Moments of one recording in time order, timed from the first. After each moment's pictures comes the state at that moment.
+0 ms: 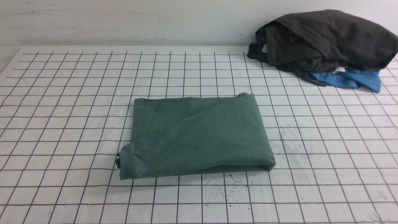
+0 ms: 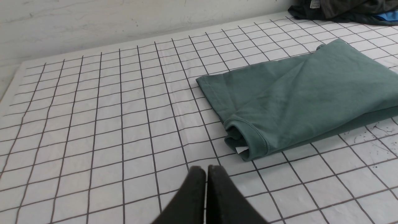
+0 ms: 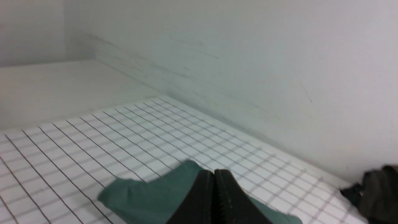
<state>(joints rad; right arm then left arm) 0.65 0.41 -0.57 0.00 0.36 -0.16 -0.18 -0.02 -0.40 -0.07 0.78 0.10</state>
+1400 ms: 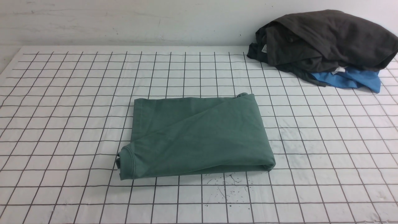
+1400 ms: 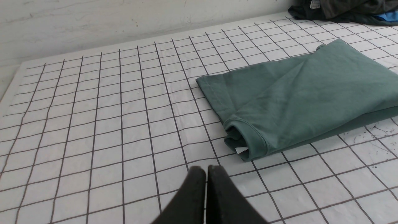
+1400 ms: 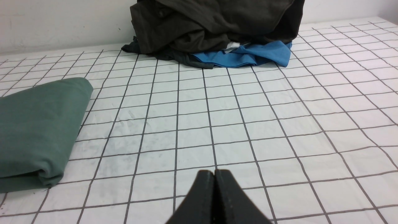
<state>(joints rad) -0.06 -0.01 0.02 0.00 0.36 0.08 -0.18 -0.02 -0.40 -0.07 0.78 0.10</state>
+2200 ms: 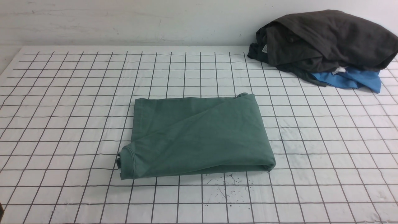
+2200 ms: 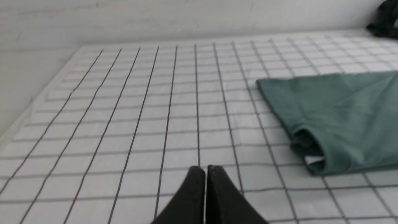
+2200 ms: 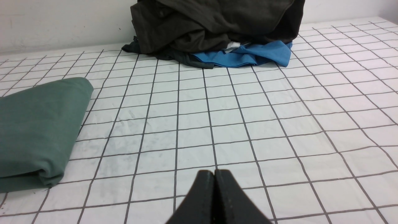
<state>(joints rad) -0.06 -0.01 0.02 0.00 0.36 0.08 0.05 -0.02 -0.03 -0.11 0.37 0.09</state>
